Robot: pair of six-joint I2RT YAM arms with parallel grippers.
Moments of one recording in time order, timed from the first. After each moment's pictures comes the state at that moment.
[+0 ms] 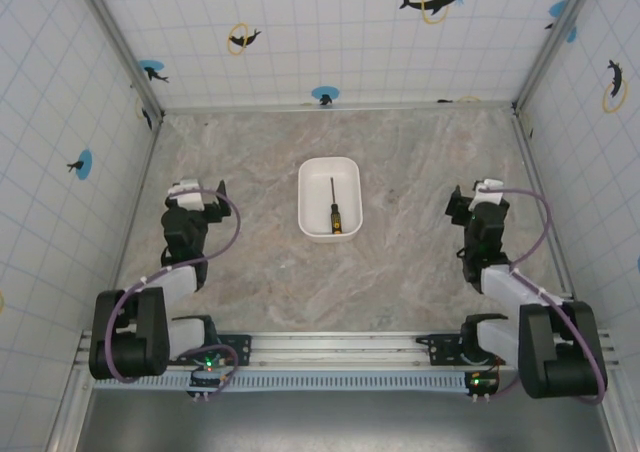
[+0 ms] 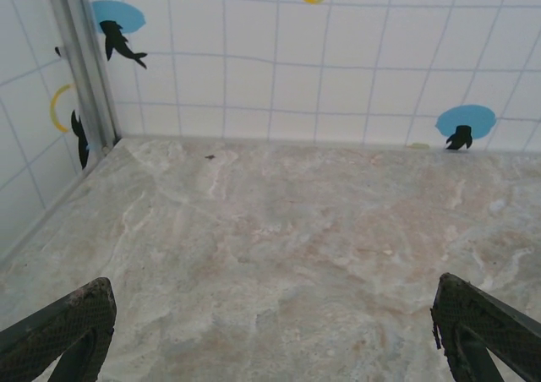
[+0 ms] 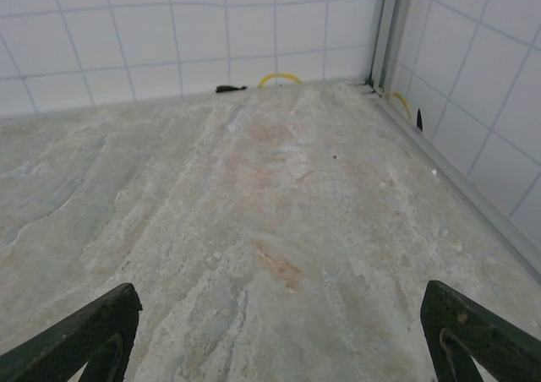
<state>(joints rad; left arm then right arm) 0.04 1.22 0.24 0.84 0.07 -0.02 0.09 1.14 0.24 0.63 0.28 0.07</state>
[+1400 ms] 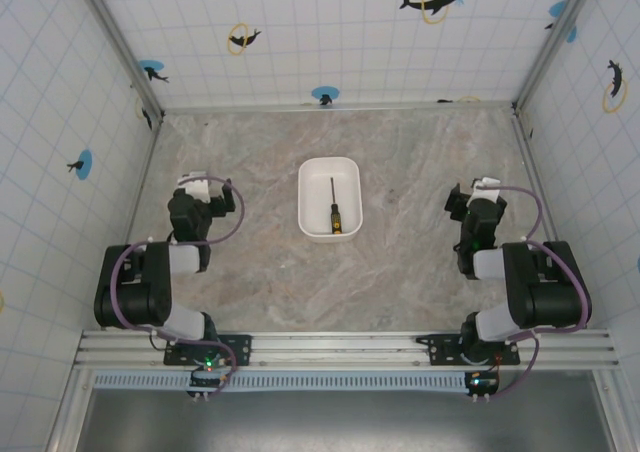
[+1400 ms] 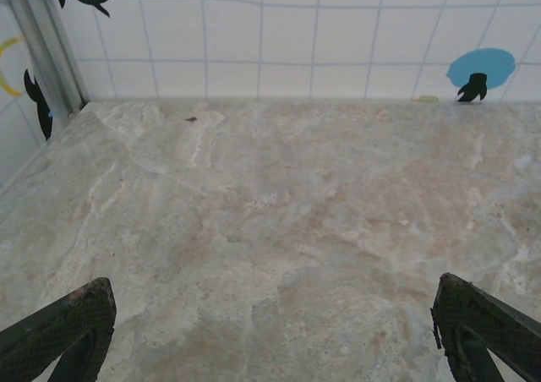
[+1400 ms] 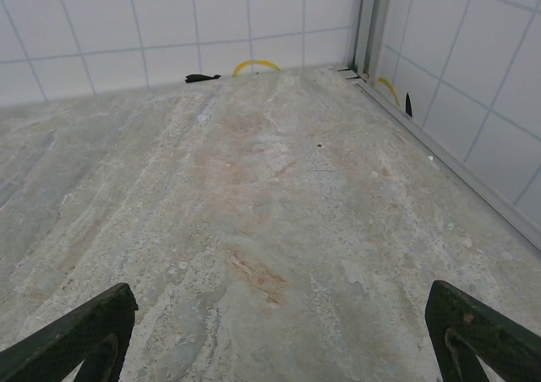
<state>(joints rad) 0.04 1.50 0.33 0.93 0.10 0.02 0.06 1.47 0.27 0.92 0.31 0.08</state>
